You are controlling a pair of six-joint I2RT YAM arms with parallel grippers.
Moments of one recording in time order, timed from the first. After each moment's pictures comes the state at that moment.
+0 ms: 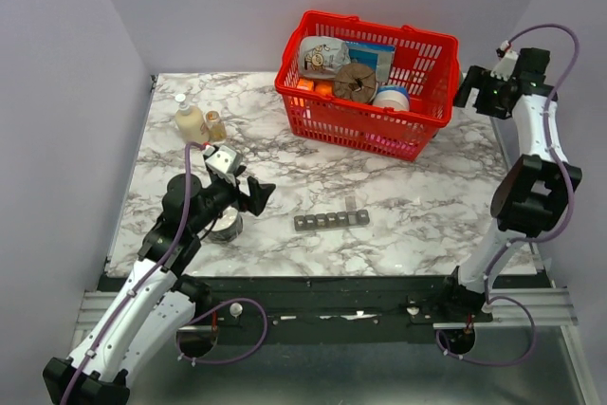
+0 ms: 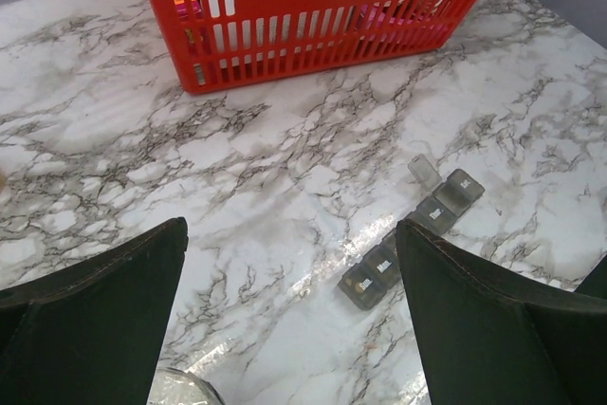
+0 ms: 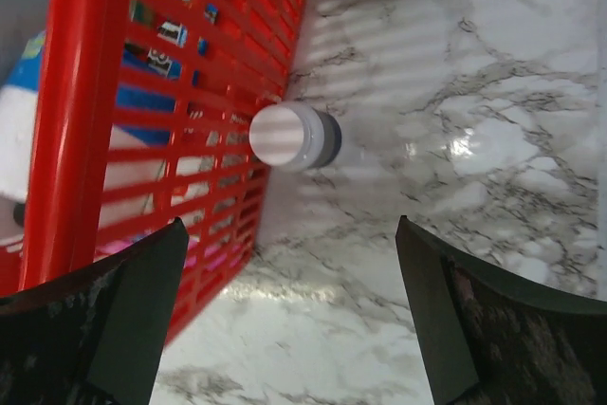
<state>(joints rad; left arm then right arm) -0.42 0.61 0.58 -0.12 0.25 -0.09 -0.33 1.85 1.70 -0.64 -0.43 -0.01</state>
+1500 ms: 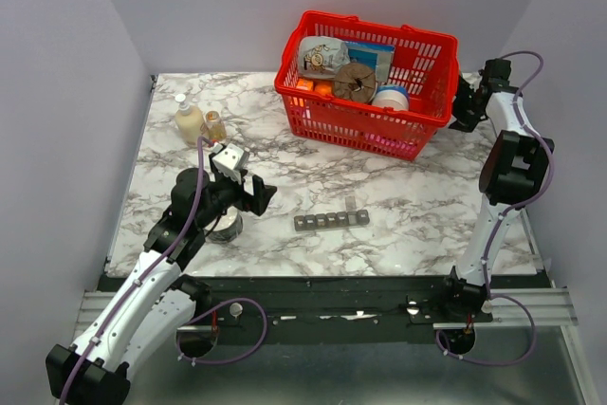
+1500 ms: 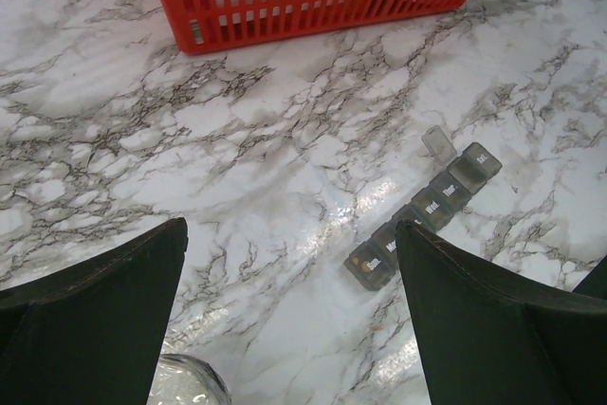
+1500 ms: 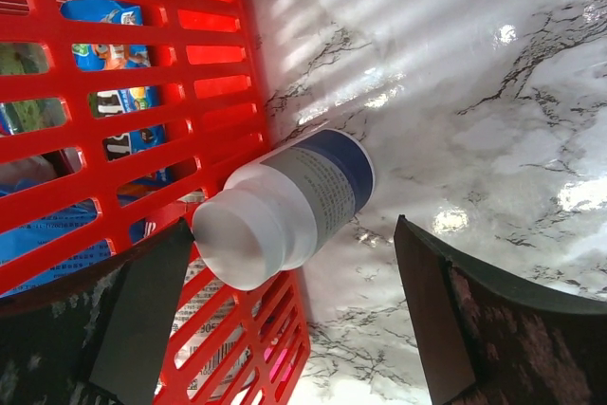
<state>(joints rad) -0.42 0.68 0.58 -0.14 0.24 -0.09 -0.23 2.20 1.86 -0.61 -0.35 0.42</state>
